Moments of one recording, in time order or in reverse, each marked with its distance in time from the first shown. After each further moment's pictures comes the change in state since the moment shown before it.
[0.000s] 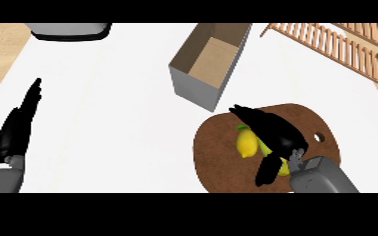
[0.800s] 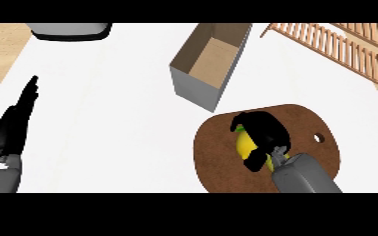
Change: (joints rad) left arm 0.005 -0.032 0.057 -0.061 -0.050 -0.045 0.050; right arm -0.025 0.090 0.011 0.144 0.229 -0.076 0.021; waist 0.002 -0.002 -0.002
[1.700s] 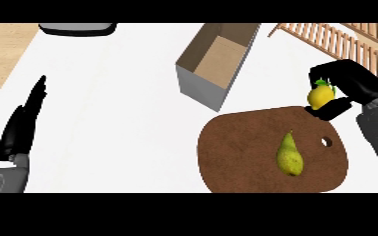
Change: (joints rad) left arm -0.009 -0.034 -0.002 0.010 -0.030 -0.018 -0.032; right arm -0.256 -0.359 -0.318 0.490 0.003 -0.342 -0.755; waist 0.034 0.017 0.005
